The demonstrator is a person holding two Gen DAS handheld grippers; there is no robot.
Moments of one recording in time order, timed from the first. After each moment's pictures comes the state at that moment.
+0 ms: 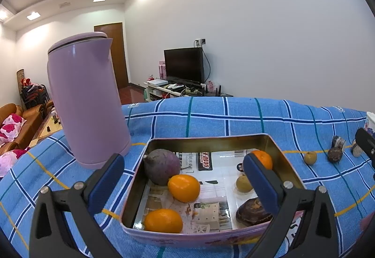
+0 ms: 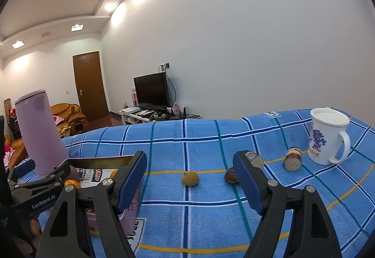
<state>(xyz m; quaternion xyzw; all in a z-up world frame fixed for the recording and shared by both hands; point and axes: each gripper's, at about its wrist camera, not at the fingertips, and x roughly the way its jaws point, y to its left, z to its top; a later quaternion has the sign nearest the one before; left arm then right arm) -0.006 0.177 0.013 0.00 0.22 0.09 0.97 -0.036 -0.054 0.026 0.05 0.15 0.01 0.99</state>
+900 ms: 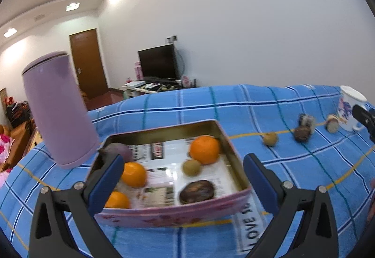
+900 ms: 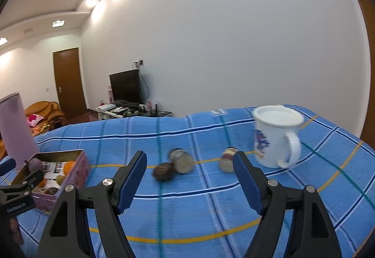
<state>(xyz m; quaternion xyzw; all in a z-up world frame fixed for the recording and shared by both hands) -0.023 0.107 0.011 0.05 0.24 0.02 0.97 -0.052 -0.153 0.028 0.04 0.17 -0.06 0.98</state>
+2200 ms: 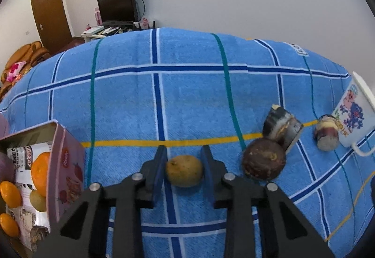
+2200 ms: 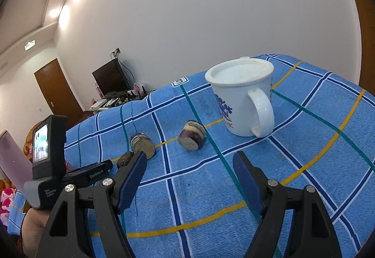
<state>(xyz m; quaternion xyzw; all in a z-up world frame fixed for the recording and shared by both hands) 0.128 -0.035 -0.035 0.01 0.43 -0.06 0.90 -0.035 -0.232 0.009 0.17 0.26 -0.07 0.95</state>
